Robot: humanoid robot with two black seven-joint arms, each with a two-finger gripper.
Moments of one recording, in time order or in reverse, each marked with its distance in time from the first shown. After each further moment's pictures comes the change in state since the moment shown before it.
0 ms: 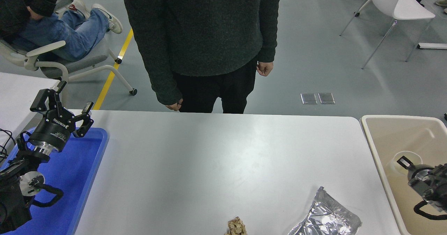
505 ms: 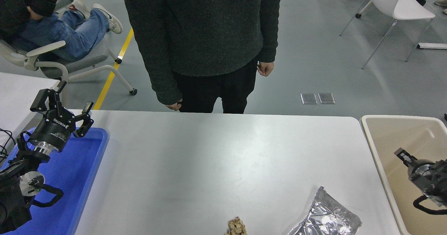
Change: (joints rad) left arm 0.000 0.000 0.000 0.000 0.000 0.000 0.000; right arm 0.031 -0.025 0.024 0.034 0.041 0.003 0.001
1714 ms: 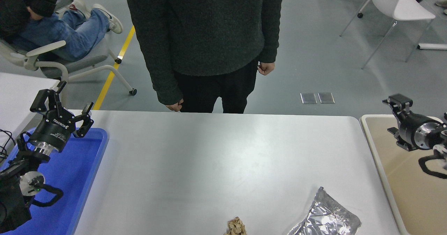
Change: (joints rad) left arm 0.000 0.000 0.000 0.000 0.000 -0.001 0.000; right arm -0.024 -0.357 0.750 0.796 0.028 -0.001 0.015
